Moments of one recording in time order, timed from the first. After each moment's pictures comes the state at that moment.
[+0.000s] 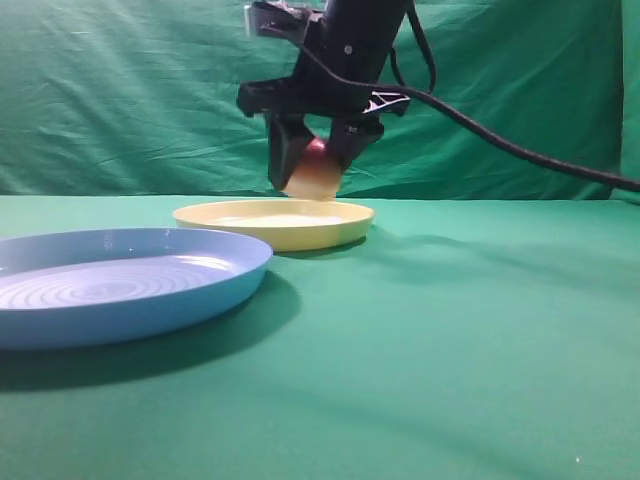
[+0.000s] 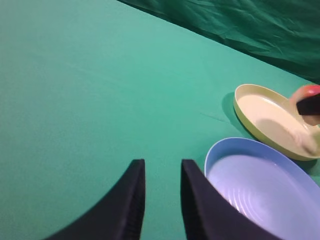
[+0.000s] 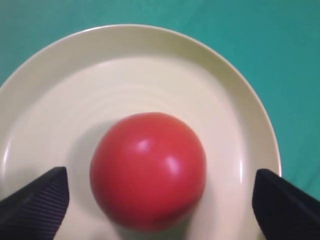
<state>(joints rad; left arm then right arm) 0.02 -0.01 0.02 -0.10 0.35 -0.12 0.60 2.15 -1.75 -0.06 0.67 0.00</state>
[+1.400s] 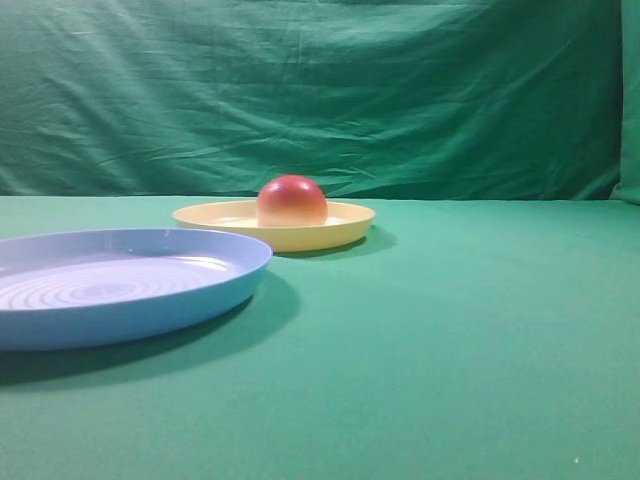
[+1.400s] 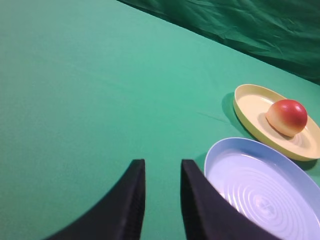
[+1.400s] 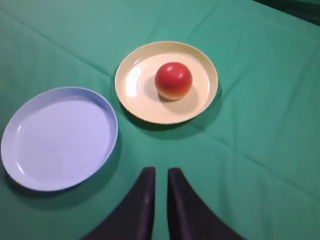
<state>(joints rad) 0.02 -0.01 0.02 -0.10 0.35 -0.12 0.60 1.02 -0.99 0.01 0.77 0.03</state>
